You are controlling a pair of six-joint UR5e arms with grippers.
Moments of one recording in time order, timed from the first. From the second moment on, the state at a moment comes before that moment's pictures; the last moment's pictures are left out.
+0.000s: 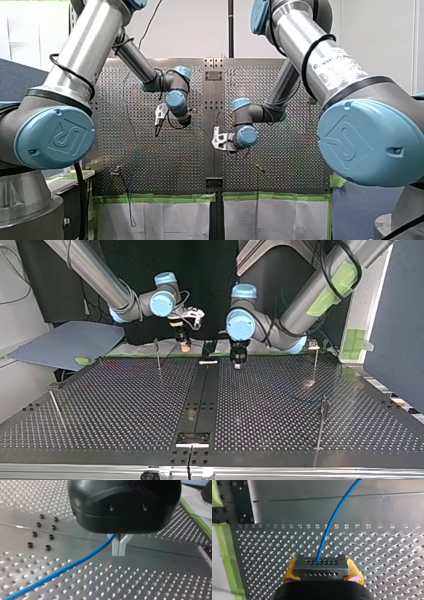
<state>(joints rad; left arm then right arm) -0.42 -2.01 -1.66 -2.91 -1.91 -1.59 2.21 -0.84 1.58 -0.47 1.64 1.67</state>
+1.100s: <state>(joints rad) -0.60 -2.24 -1.67 -2.78 -1.94 -1.60 2.12 -0.83 1.78 -0.66 1.63 1.66</state>
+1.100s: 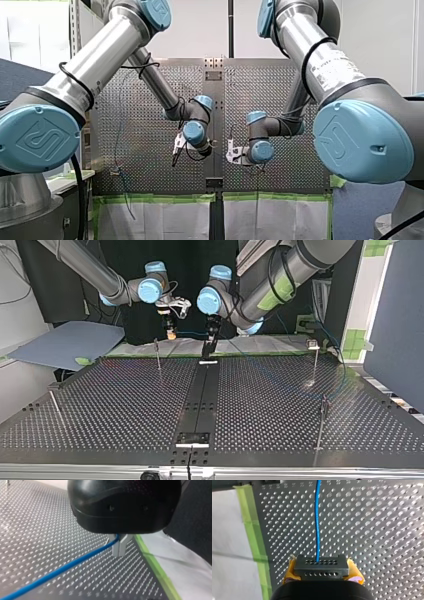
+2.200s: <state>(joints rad) -0.68 -2.45 -1.67 -2.56 -1.91 -1.67 2.00 -0.71 1.88 -0.89 1.59 1.58</state>
